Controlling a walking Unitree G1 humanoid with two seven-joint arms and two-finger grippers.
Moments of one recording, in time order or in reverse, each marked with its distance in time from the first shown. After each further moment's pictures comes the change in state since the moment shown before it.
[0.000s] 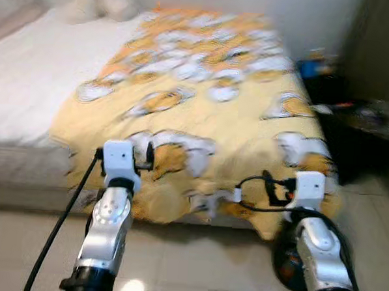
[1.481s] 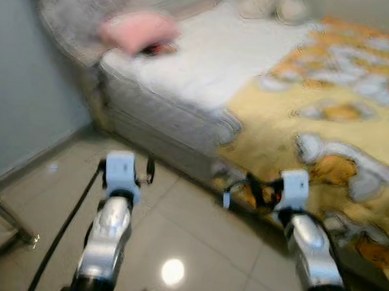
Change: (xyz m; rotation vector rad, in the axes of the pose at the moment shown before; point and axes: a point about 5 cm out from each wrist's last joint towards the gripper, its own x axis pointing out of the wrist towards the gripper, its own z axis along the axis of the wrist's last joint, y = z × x) left arm -0.012 0.002 -0.028 0.003 0.114 -0.009; right arm 0.005 0.018 -0.007 0.028 0.041 0.138
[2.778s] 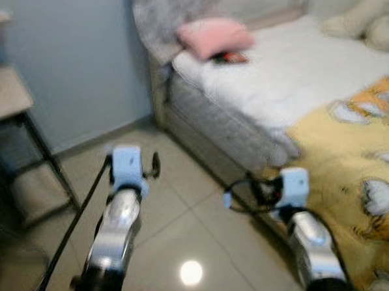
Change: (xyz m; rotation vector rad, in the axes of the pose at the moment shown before) left arm 0.015 -0.014 0.020 -0.005 -0.023 0.025; right arm 0.006 -0.004 0.004 -0.015 -0.008 0.024
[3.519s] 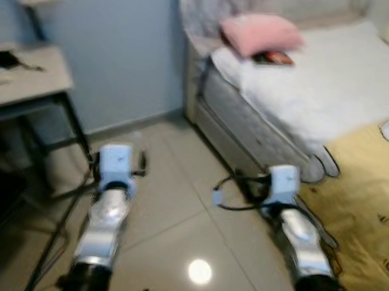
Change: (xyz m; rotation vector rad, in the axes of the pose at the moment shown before) left arm -0.002 0.027 -0.010 0.057 0.024 0.066; right arm 0.007 0.022 0.003 0.028 -0.020 0.054
